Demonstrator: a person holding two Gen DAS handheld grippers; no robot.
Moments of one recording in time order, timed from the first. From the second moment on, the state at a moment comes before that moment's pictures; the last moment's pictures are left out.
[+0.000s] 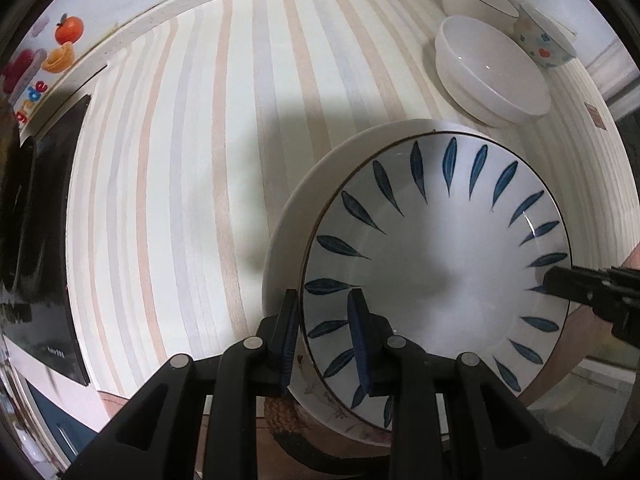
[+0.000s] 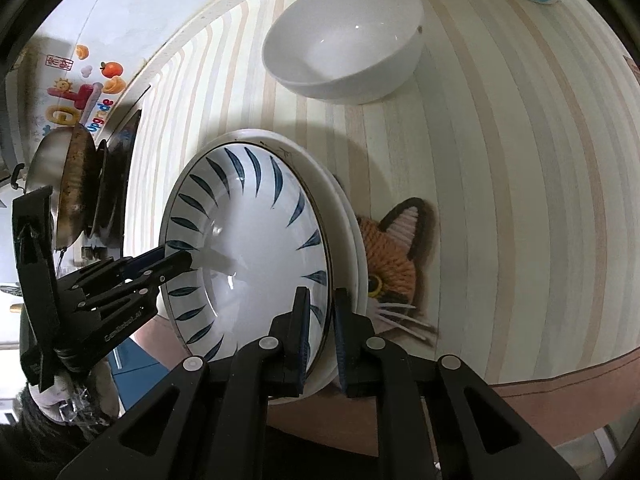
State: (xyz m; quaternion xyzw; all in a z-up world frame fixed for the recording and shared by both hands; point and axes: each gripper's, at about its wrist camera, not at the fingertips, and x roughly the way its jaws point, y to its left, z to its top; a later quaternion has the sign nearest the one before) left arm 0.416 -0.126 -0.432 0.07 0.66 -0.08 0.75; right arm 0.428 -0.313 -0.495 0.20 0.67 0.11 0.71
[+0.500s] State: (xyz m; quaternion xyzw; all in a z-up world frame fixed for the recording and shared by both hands) left arm 0.401 -0.110 -0.408 0.01 0.65 -0.03 0.76; right arm 0.425 -0.313 -0.475 0.18 0.66 0.09 0.73
